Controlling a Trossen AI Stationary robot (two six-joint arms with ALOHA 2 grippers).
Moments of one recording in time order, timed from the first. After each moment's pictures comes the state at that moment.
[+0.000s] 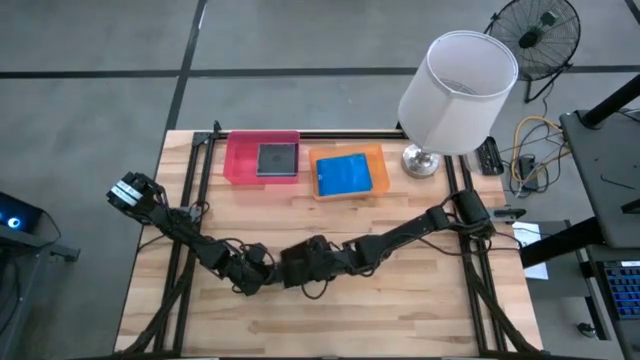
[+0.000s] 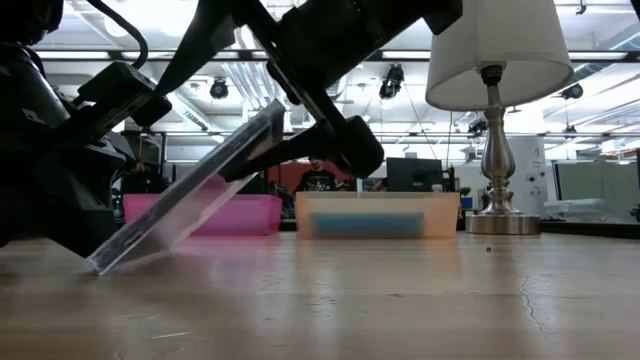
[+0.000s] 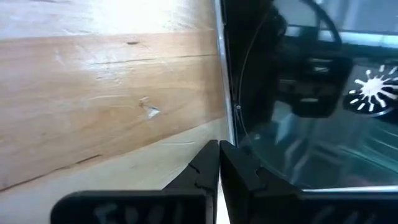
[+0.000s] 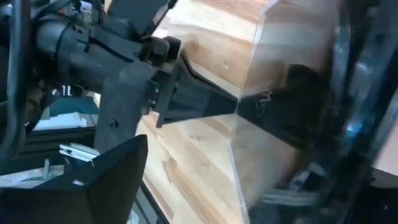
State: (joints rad) left arm -0.59 1.56 0.55 0.11 -0.30 -2.03; right arm 0.31 2.09 1.44 -0.01 0.20 1.52
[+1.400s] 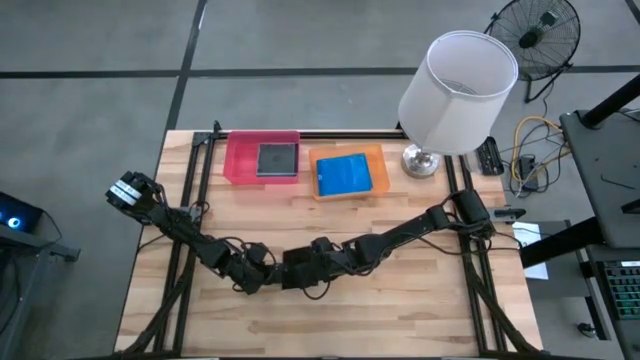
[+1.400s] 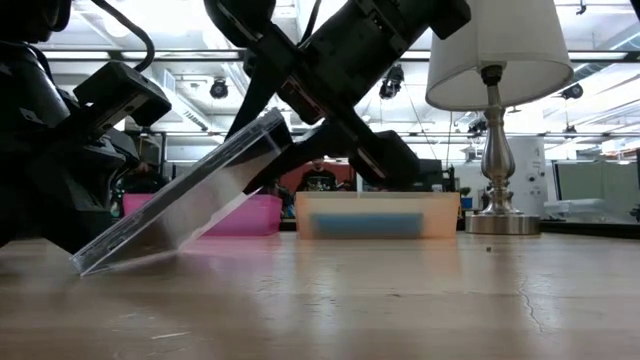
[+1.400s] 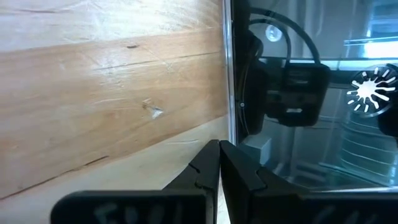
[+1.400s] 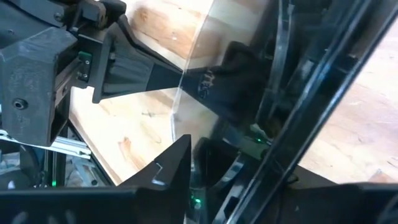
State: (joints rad) left arm -0.59 1.56 0.55 0.06 -0.25 -1.98; right arm 0.31 2.08 1.44 -0.16 0.10 1.51
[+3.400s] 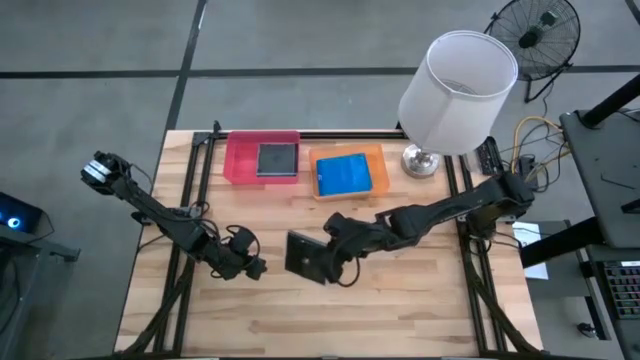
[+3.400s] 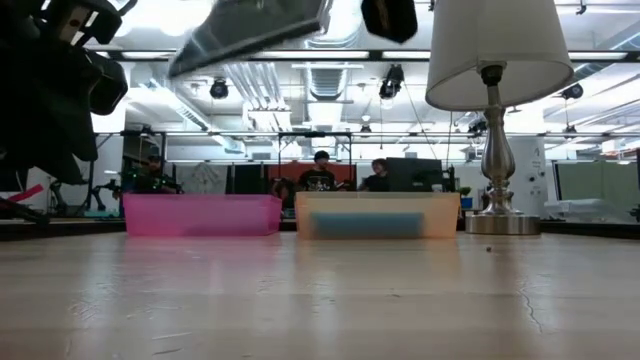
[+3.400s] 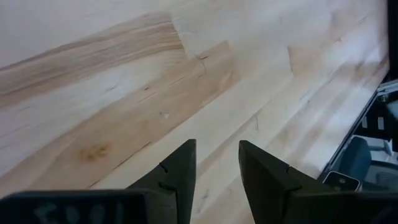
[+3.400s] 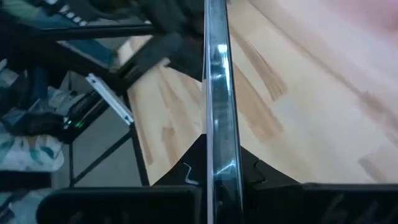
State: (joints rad) left arm -0.59 1.14 0.55 -0.29 -0.27 -1.66; right arm 0.29 1.72 1.44 -0.36 0.15 0.94
